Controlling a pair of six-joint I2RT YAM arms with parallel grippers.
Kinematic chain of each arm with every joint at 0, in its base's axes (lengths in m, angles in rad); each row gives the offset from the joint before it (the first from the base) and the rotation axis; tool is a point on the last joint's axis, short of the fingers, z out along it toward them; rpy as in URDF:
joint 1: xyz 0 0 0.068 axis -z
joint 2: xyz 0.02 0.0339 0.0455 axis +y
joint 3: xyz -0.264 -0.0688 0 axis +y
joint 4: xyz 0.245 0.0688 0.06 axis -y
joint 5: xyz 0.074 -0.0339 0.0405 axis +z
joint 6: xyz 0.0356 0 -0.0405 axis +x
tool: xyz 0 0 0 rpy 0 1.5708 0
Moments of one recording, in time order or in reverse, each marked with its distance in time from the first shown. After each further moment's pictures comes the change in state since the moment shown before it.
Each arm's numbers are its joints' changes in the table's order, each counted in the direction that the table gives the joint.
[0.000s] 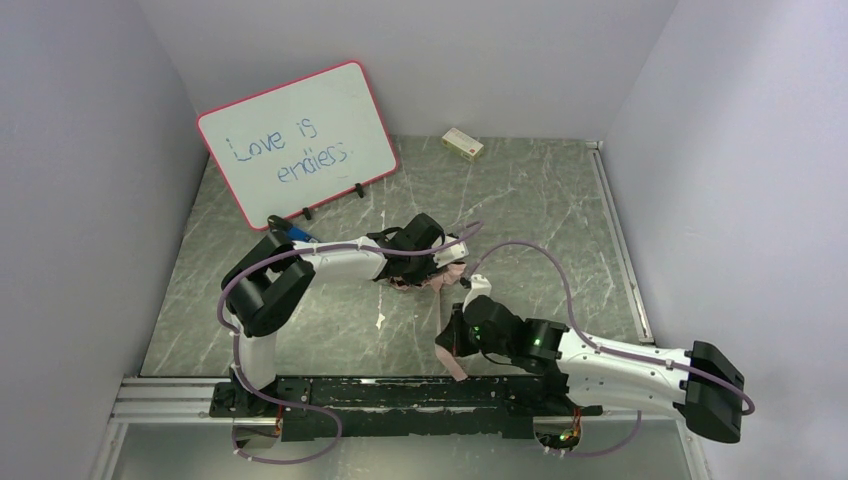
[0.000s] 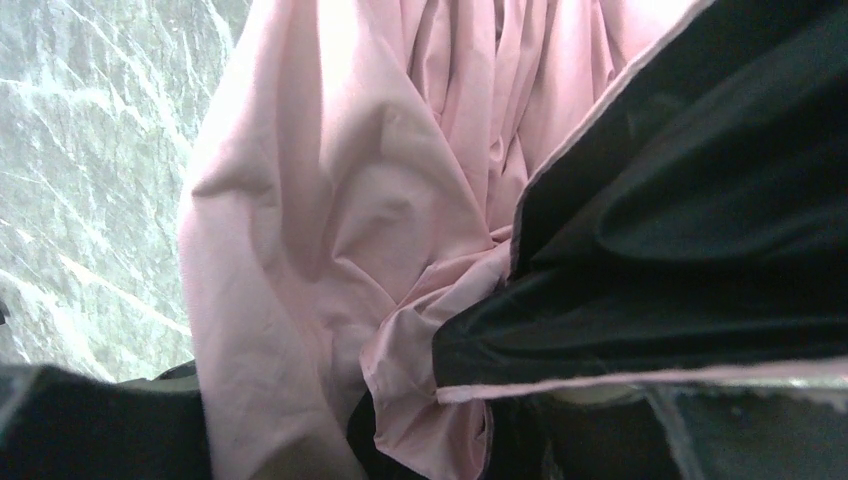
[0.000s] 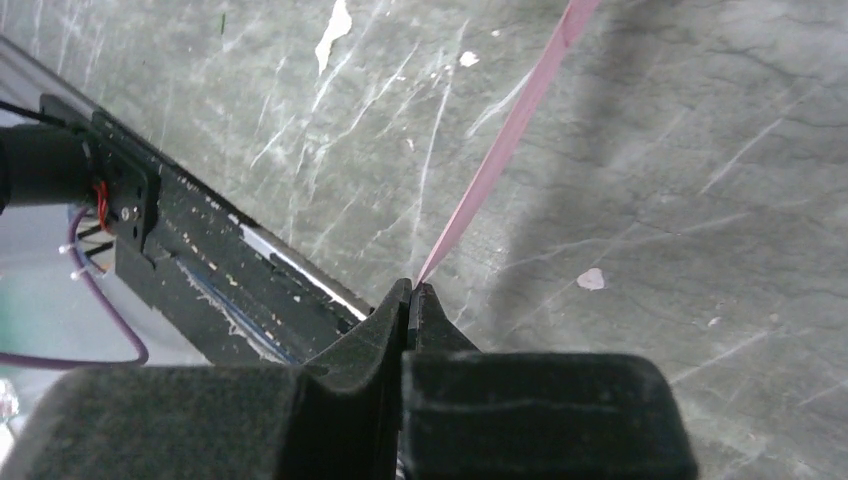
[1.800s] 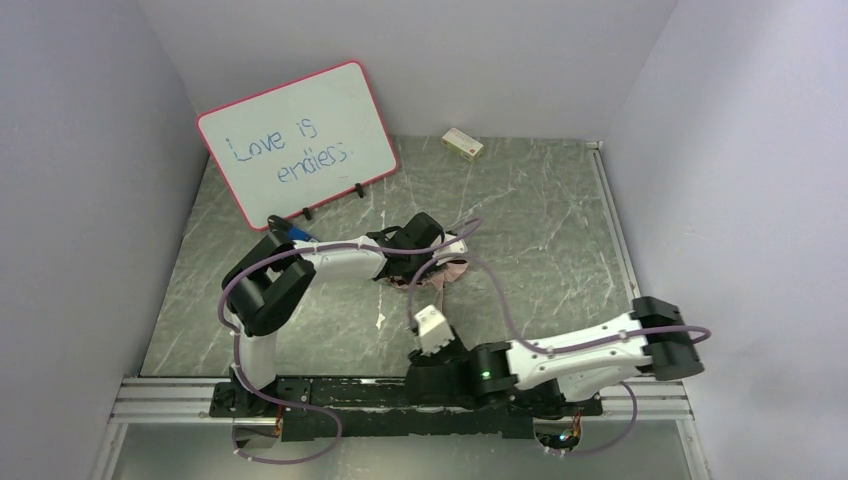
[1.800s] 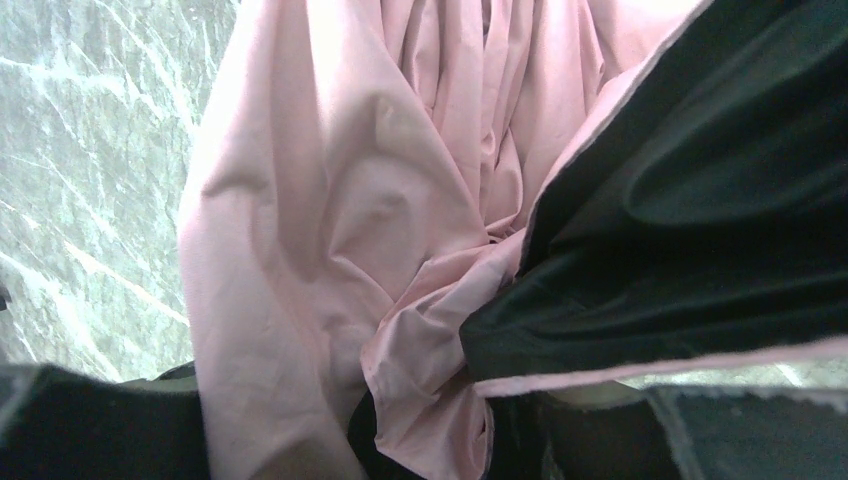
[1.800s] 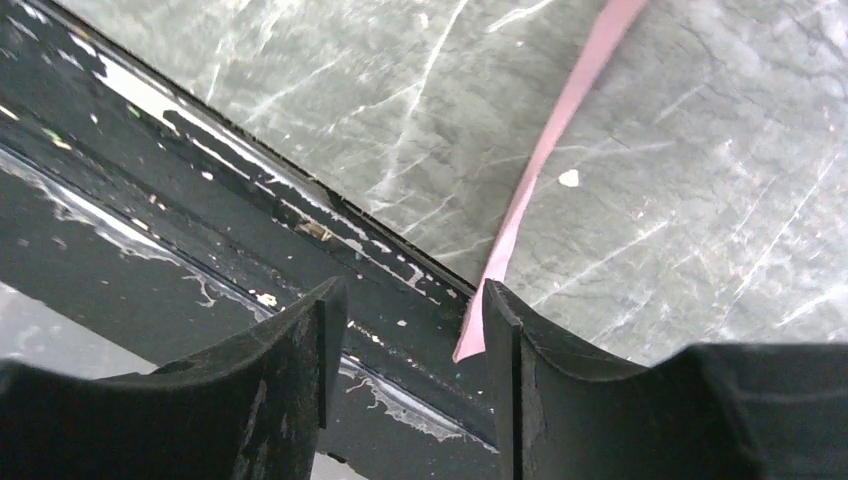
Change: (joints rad) left arm -0.004 0.004 -0.003 0.005 0.016 -0.020; right arm -0.553 0.465 -0.484 -0.578 -0.470 0.005
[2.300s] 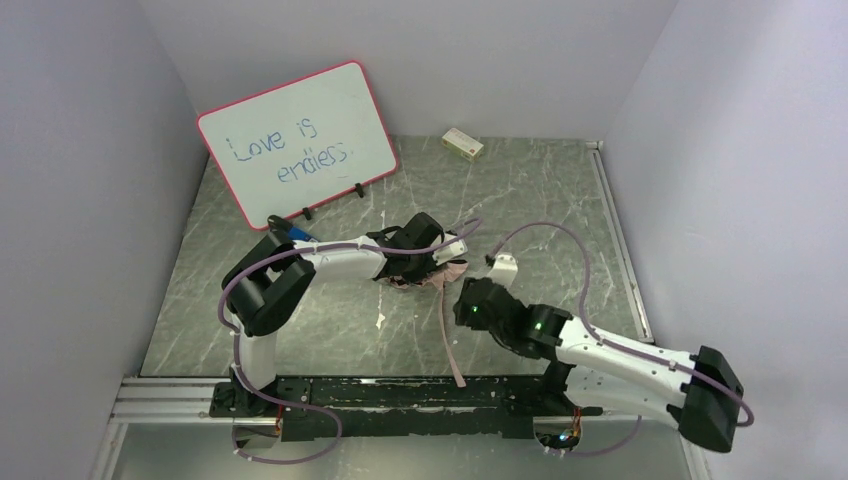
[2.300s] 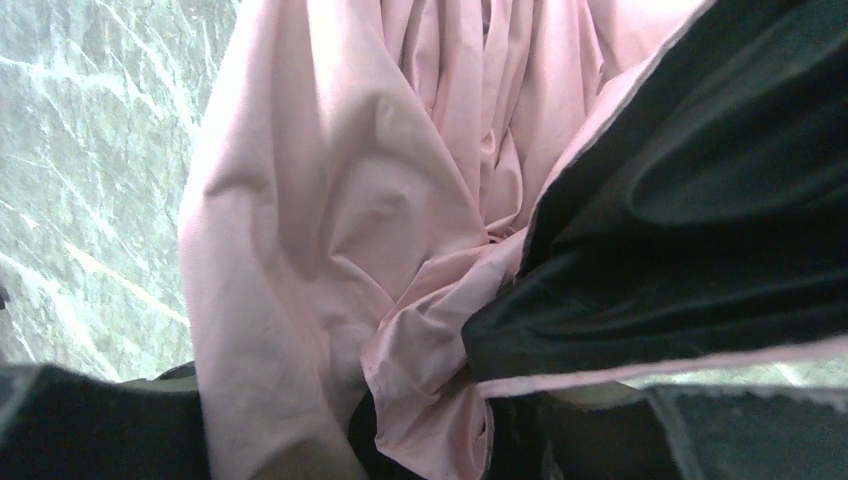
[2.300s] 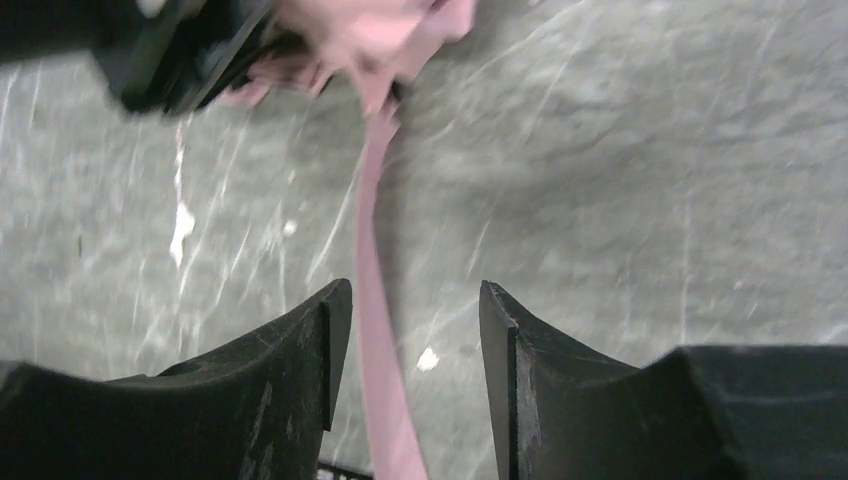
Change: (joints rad) left arm 0.000 -0.001 0.000 0.001 -0.002 -0.003; right arm 0.592 -0.442 0.341 0.322 0.100 0.024
